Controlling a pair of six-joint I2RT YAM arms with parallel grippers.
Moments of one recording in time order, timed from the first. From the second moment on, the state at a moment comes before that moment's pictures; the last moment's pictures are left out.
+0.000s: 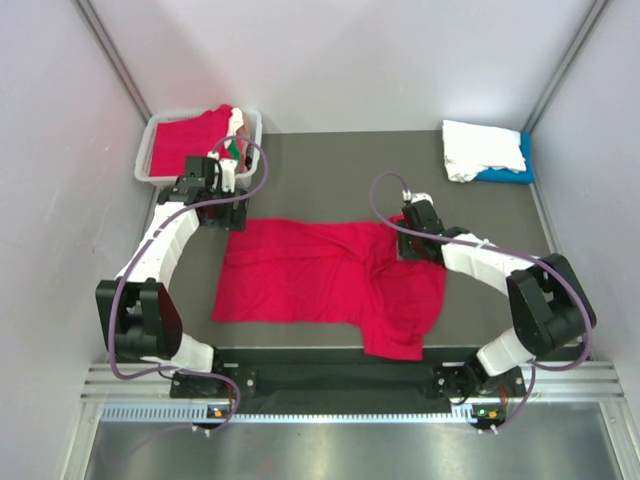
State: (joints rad) left arm -0.05 1.49 1.24 -0.73 0.07 0.10; right arm 0.46 1.53 0.83 -0.23 0.21 0.31
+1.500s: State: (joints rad) left arm -0.05 1.49 1.25 -0.73 0.07 0.10; right arm 0.61 1.18 0.72 -0.47 0.25 0.39
